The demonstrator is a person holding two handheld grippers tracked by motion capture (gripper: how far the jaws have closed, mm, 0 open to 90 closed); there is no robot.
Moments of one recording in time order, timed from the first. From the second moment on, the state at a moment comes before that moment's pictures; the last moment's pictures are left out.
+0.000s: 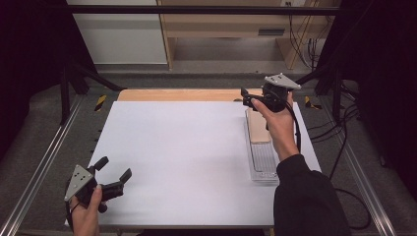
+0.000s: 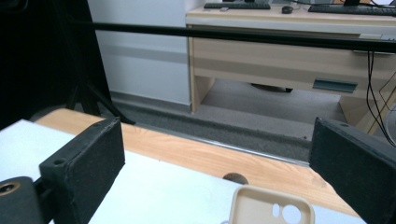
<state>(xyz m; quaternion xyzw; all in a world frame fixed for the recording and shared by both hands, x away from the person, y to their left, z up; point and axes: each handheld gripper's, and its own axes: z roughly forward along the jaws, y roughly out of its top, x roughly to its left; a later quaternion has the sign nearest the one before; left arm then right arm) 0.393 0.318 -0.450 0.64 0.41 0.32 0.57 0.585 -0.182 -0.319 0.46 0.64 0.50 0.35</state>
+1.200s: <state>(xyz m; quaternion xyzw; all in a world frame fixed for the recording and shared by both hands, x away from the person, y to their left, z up) 0.398 0.314 -0.458 0.65 0.41 0.30 0.56 0.540 -0.168 -0.335 0.46 0.65 0.51 0.33</state>
